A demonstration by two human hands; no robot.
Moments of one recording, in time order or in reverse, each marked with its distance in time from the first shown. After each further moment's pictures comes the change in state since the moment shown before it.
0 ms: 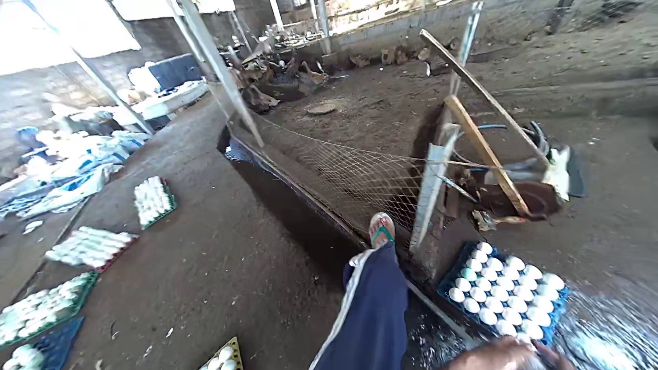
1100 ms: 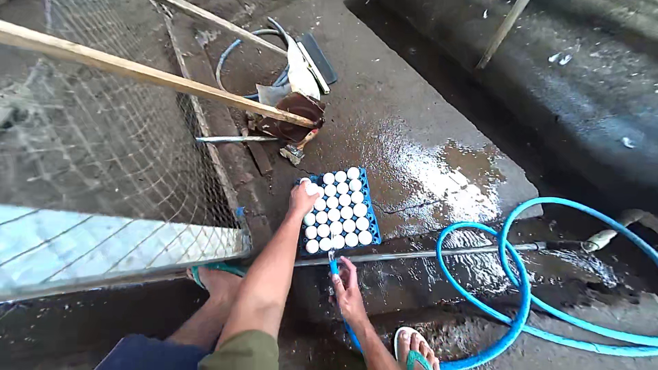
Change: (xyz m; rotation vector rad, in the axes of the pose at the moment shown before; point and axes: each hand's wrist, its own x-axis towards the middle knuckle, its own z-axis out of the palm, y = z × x) left_hand 0.318 0.027 -0.102 1.119 0.133 0.009; right_hand 0.064 0.114 0.028 0.029 0.095 -0.039
